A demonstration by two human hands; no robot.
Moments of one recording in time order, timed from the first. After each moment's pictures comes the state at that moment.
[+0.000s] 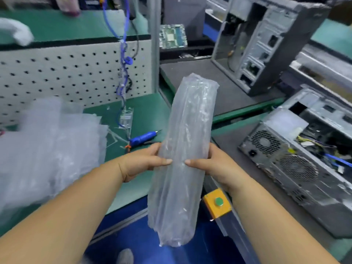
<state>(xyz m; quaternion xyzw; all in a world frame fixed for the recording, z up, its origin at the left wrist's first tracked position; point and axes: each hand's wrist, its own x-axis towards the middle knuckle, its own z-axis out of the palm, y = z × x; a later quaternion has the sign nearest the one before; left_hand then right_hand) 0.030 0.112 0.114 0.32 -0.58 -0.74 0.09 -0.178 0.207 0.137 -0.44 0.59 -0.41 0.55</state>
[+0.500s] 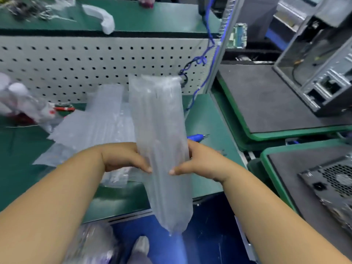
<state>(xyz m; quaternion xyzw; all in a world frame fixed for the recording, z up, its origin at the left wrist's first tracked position) 0.208 0.064 0.112 0.36 -0.59 -0.72 0.05 -0.036 0.101 0.122 -0.61 0.53 -0.18 0.56</state>
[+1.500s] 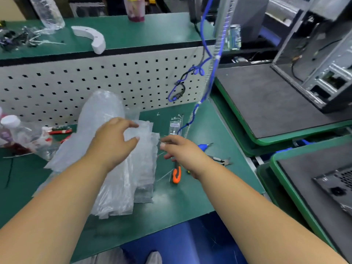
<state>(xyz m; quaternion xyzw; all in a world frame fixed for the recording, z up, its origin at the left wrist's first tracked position) 0.224 0.003 0.123 0.61 -0.74 -0.16 0.22 0.015 0.037 0.111 -0.50 0.60 -0.27 0.56</state>
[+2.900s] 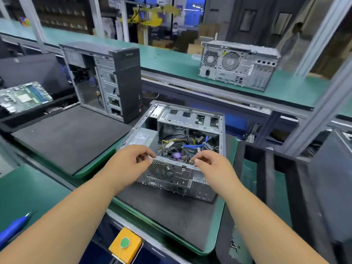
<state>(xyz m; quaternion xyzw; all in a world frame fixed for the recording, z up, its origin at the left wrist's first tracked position) -0.262 0.198 0.193 0.16 -0.88 -0.42 0.17 -0.391 0.421 0.200 -0.24 0.84 -0.48 0.12</state>
